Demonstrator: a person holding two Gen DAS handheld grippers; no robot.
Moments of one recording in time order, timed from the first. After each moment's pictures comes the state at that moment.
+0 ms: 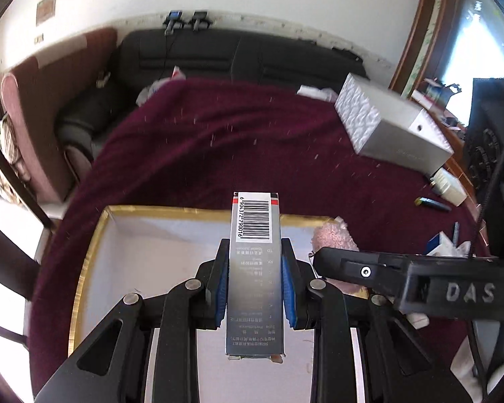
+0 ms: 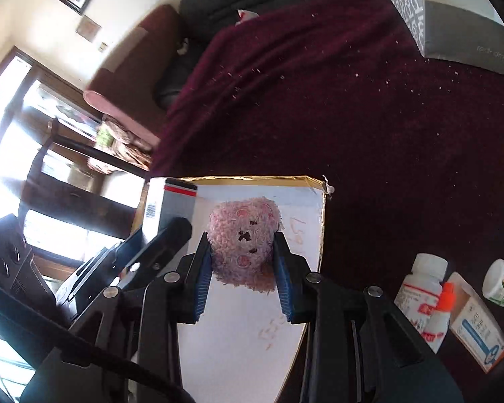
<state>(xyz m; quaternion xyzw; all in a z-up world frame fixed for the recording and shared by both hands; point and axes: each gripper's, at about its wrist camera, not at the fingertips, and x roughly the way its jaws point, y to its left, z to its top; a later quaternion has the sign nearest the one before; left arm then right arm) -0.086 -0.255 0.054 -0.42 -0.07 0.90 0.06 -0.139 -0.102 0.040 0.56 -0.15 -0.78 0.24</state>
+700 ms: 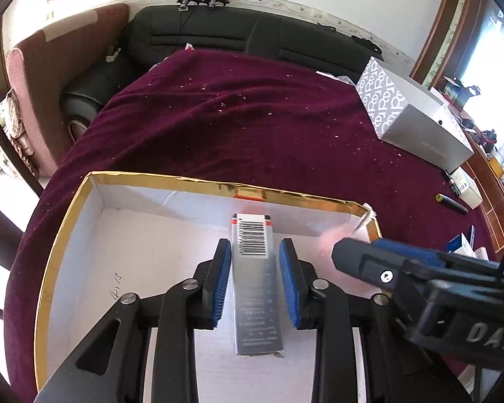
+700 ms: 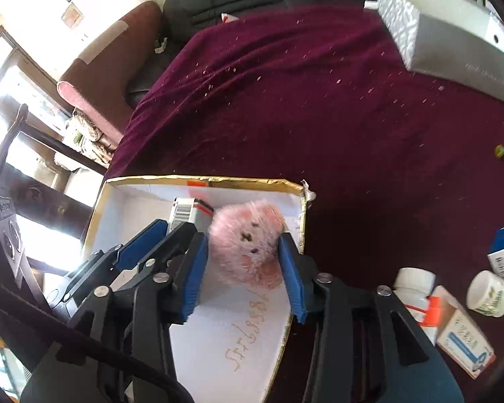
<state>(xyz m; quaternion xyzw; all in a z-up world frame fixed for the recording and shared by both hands) -0.096 -0.250 0.030 -0.45 -0.09 0.89 0.04 -0.128 -0.111 0.051 0.53 -0.10 -0.82 0.19</state>
